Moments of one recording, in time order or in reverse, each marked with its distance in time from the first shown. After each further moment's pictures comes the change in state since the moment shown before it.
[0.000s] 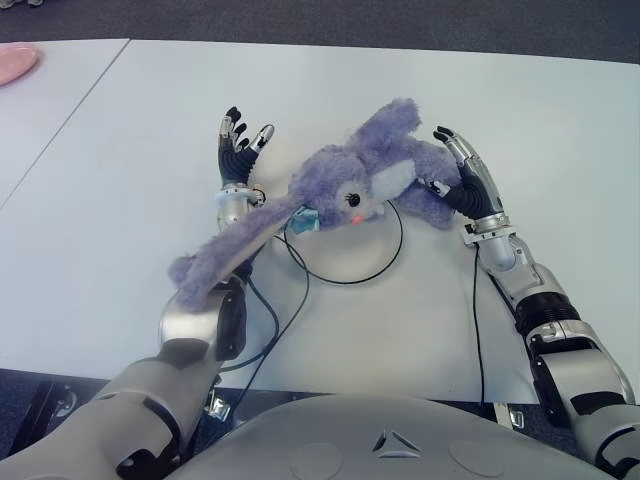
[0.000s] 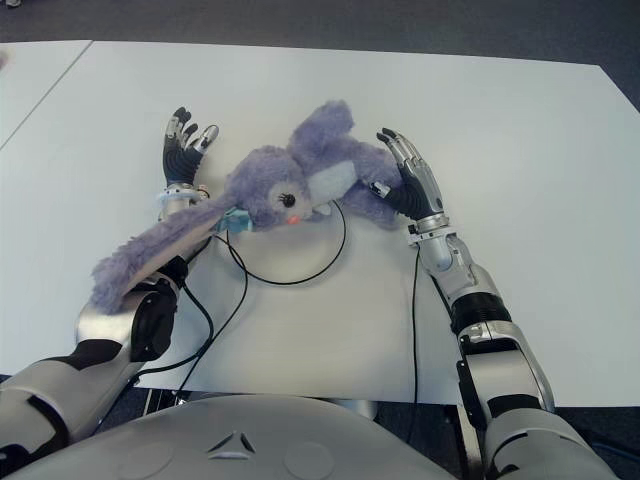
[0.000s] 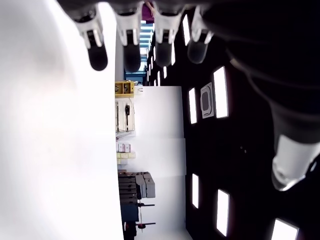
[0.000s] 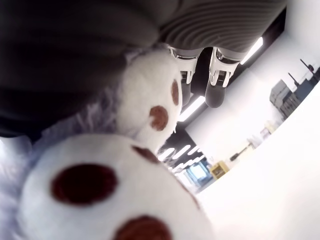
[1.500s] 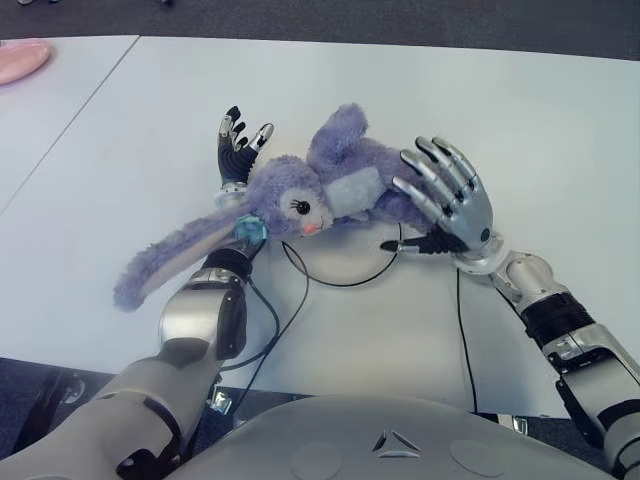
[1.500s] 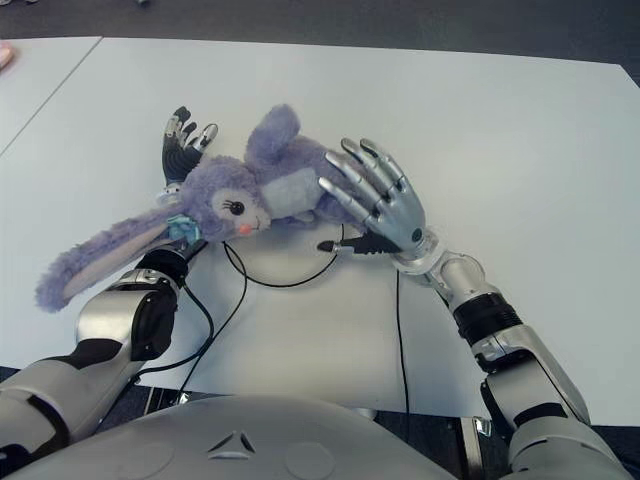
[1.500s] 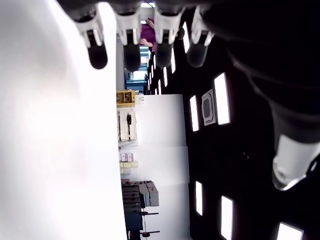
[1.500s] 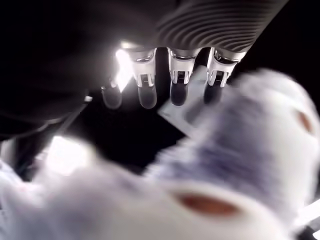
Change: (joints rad) left arm -0.005 -0.003 0.004 0.000 0.006 0.000 0.001; right arm 0.049 -0.166 0.311 -0.451 -0.854 0.258 -1.040
